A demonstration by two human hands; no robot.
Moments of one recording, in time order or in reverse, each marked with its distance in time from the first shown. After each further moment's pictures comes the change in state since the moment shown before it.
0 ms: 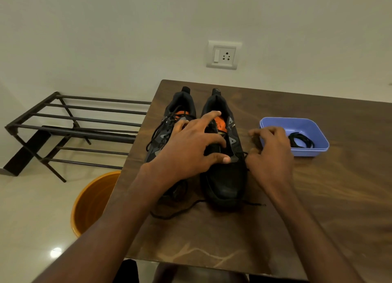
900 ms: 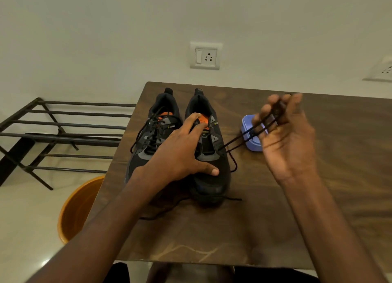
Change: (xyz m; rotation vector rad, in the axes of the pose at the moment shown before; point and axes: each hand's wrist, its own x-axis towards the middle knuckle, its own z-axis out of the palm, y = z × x) left_hand 0.011 0.013 0.014 -0.126 -0.122 -0.151; right_hand 0.007 -0.005 -0.068 1.788 -0.068 0.139
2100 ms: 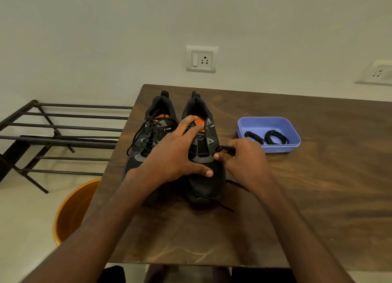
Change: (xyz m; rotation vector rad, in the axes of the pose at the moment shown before) left_hand 0.000 -0.009 0.001 -0.034 0.019 0.038; right_hand -0.005 0.040 -0.006 -1.777 -0.204 0.127
